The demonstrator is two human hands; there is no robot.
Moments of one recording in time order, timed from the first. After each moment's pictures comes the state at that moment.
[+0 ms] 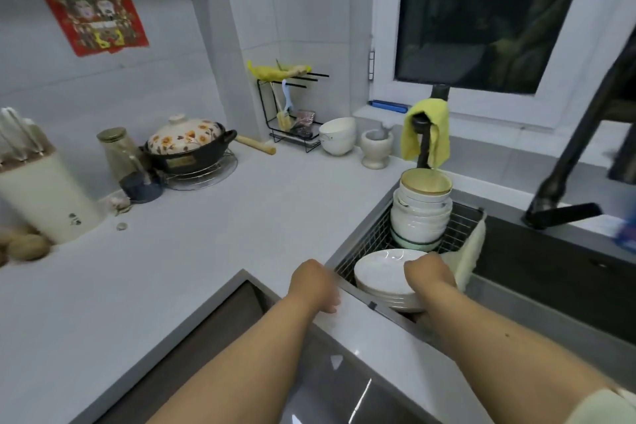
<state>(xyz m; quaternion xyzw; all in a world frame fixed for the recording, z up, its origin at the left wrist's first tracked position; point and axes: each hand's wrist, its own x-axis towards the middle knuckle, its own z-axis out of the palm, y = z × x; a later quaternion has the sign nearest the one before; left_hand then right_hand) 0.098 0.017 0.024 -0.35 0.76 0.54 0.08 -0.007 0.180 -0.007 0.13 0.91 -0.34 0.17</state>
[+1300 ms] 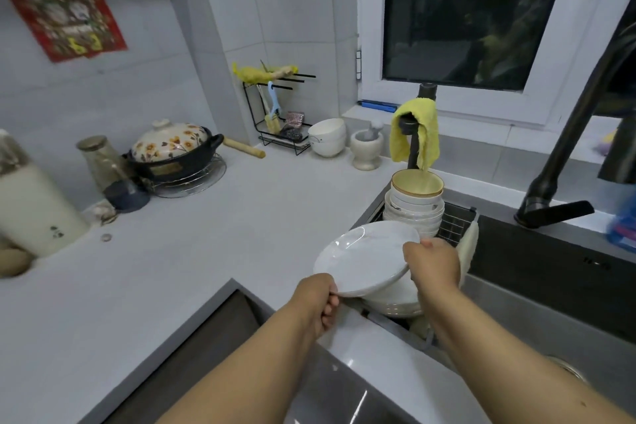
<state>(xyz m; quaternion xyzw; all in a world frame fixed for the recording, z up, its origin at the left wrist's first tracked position) 0.089 0.034 0.007 -0.40 0.60 0.69 0.08 0.011 0.187 0.029 0.14 0.78 -0.61 0.01</state>
